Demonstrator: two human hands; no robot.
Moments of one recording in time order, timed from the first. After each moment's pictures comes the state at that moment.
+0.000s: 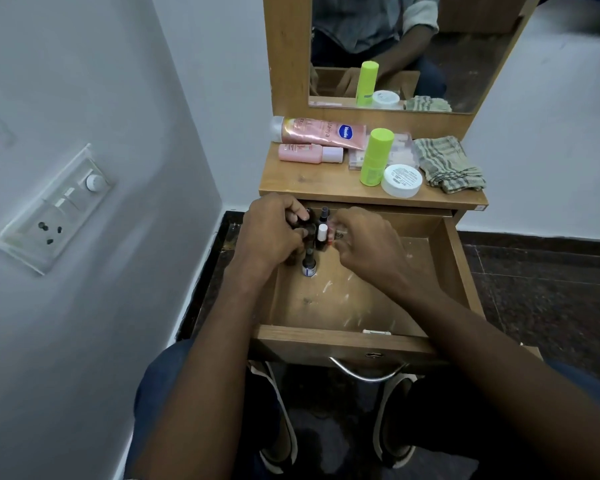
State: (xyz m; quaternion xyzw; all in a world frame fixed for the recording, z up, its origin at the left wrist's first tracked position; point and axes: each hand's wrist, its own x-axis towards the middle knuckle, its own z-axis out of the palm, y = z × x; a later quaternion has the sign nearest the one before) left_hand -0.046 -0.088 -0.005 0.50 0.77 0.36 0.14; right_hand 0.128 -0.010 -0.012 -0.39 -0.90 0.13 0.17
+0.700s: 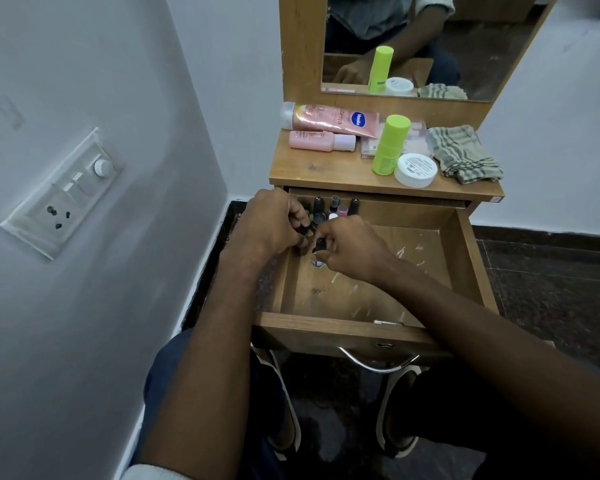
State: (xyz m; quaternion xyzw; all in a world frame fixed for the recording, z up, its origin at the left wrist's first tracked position) left_hand -0.067 -0.093 -0.003 0.55 0.78 0.24 0.16; right_hand 0.099 -0.018 -0.031 -0.33 -0.92 0.21 0.07
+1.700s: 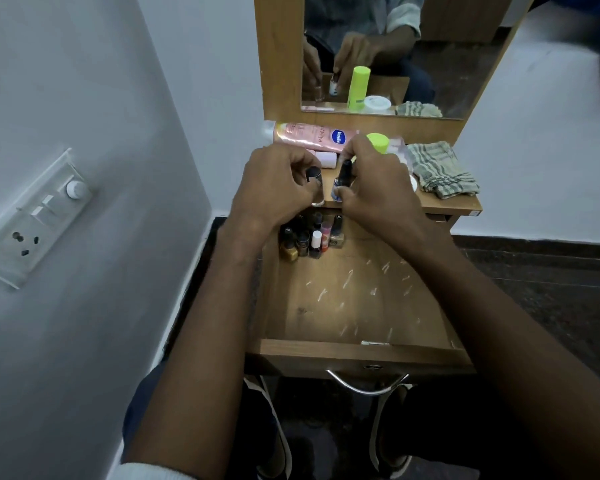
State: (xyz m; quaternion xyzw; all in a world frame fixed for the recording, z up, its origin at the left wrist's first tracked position) left_hand -0.048 -0.053 0.059 0.58 0.71 0.40 0.04; right_hand 0.111 0.019 0.063 -0.41 -0.86 0.13 0.26
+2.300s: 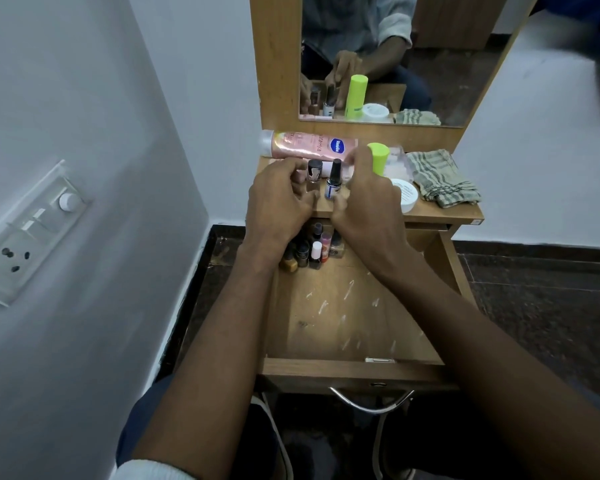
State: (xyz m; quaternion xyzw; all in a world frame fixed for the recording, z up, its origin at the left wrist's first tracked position) left_hand -0.052 -0.020 0.014 0.52 0.73 0.45 0.01; right_hand 0.095 0.014 0.038 -0.43 -0.83 0.06 0.35
